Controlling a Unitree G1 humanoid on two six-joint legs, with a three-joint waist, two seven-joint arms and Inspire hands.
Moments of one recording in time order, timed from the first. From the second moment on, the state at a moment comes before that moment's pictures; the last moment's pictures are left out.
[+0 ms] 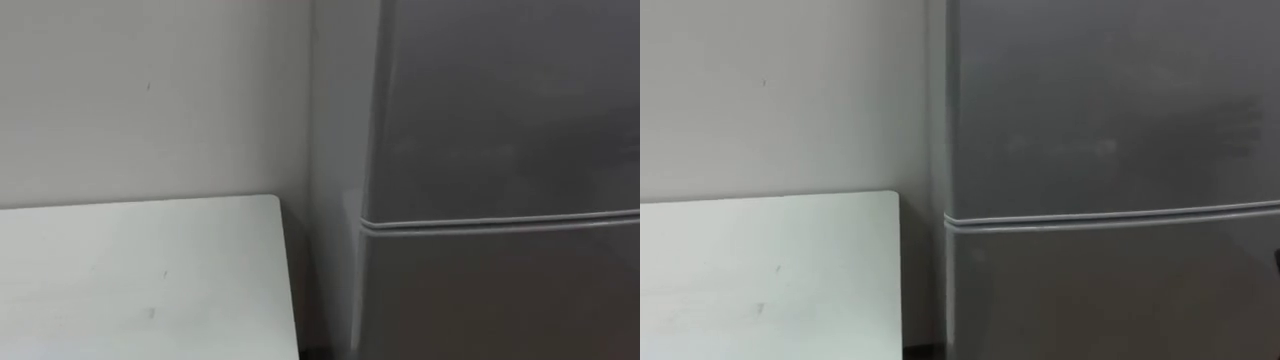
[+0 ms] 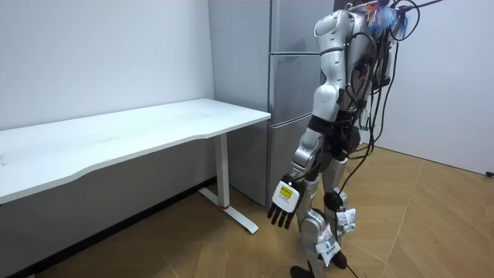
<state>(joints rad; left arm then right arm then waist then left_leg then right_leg) 0.36 0.22 0.24 1.08 -0.01 0.00 -0.07 0.16 -0.35 -0.50 -0.22 0.19 -0.13 -0.52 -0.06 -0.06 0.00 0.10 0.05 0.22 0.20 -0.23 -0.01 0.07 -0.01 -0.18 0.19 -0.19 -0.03</state>
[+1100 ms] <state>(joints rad) 0.38 0.21 0.11 1.04 -0.13 -0.03 0.04 0.32 -0.22 -0.21 0.77 0.43 -0.15 -0.65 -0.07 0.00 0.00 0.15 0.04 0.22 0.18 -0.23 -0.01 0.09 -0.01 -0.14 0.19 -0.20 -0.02</state>
